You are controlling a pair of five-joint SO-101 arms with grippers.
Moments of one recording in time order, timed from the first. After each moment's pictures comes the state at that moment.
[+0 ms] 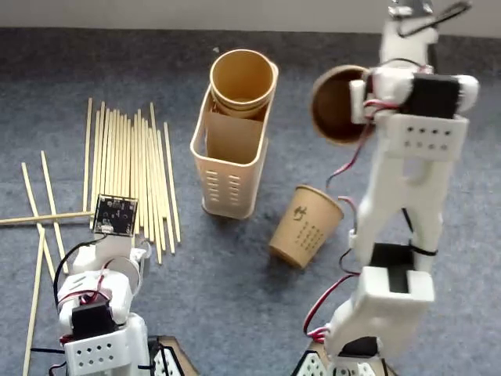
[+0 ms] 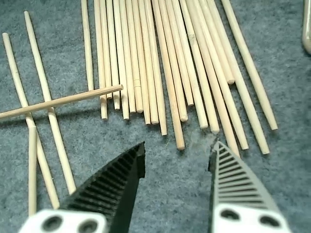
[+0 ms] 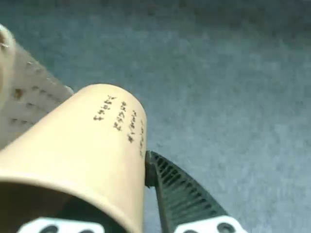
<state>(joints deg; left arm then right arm) -19.2 -101.8 91.9 67.2 -13.3 -3.2 13.3 -56.4 100.1 9.6</state>
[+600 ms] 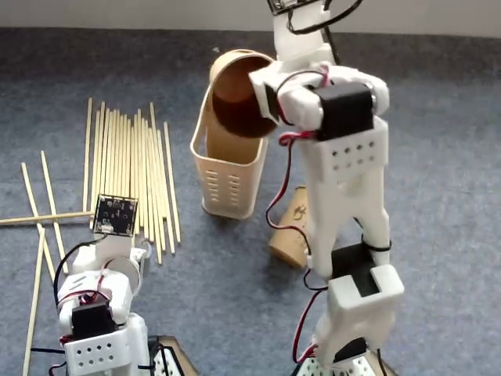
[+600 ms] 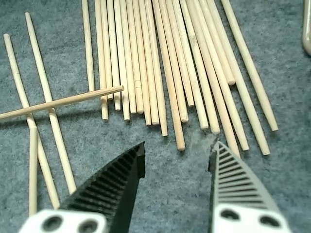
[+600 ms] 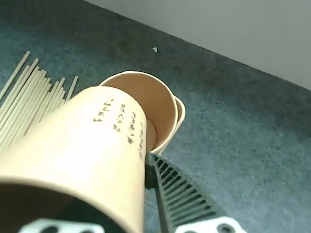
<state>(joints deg) -19.2 -101.8 91.9 67.0 -13.3 -21.7 13.7 -59.1 91.6 6.3</state>
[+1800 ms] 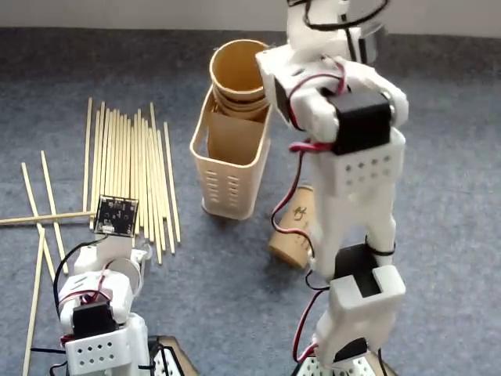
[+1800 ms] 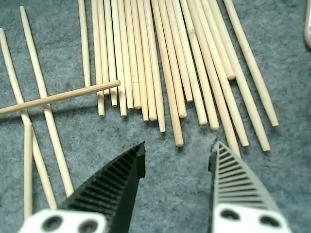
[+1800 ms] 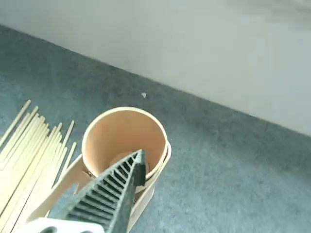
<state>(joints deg) -19.2 -101.8 93.0 67.0 -13.3 -20.7 13.7 -73.5 93.2 8.0</state>
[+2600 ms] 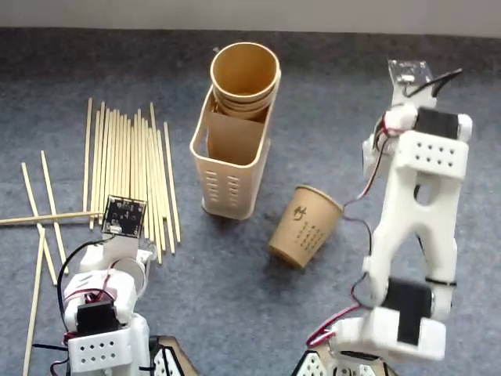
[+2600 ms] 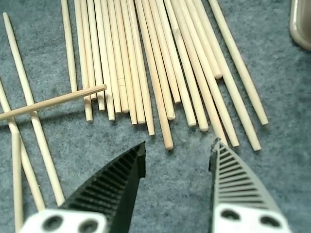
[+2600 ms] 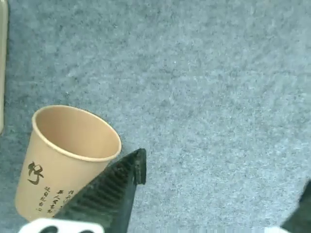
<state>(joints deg) -16.6 -101.8 94.7 65.5 -13.3 7.8 -5.4 -0.4 85.8 12.0</state>
